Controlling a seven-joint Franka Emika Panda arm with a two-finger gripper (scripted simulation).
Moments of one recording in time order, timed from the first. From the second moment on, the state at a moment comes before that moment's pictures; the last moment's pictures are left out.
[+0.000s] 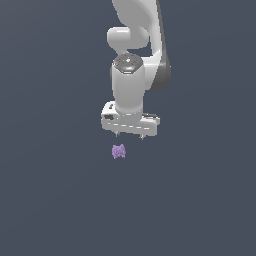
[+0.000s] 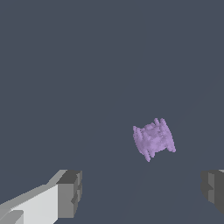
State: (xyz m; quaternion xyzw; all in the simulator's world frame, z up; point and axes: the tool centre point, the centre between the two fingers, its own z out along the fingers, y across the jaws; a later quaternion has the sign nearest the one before) arm 0.004 0.006 0.181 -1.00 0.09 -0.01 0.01
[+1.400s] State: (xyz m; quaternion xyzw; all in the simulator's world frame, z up) arm -0.001 -0.026 0.119 -0.88 0.48 0.00 0.01
